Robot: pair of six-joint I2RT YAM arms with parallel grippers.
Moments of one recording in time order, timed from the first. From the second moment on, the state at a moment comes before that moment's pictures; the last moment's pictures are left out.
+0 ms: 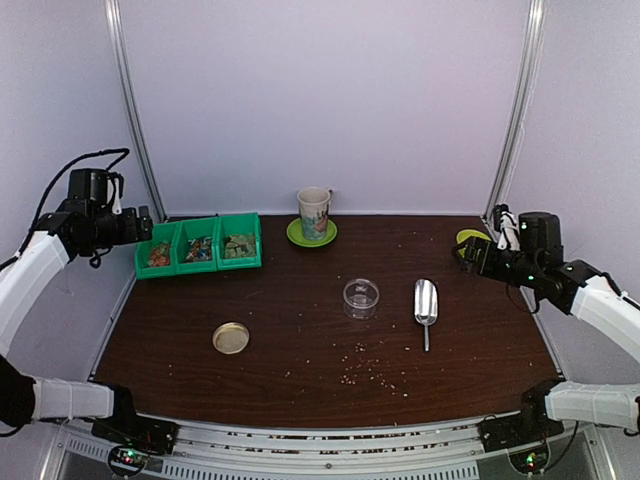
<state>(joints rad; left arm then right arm) -0.04 1.10 1.10 -0.59 -0.17 -0.17 0.28 0.94 0.72 -0.27 -0.05 0.42</state>
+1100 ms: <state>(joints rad) -0.04 2.03 1.60 -0.57 -0.23 -0.22 0.58 0.97 0.61 -0.11 0.07 0.37</state>
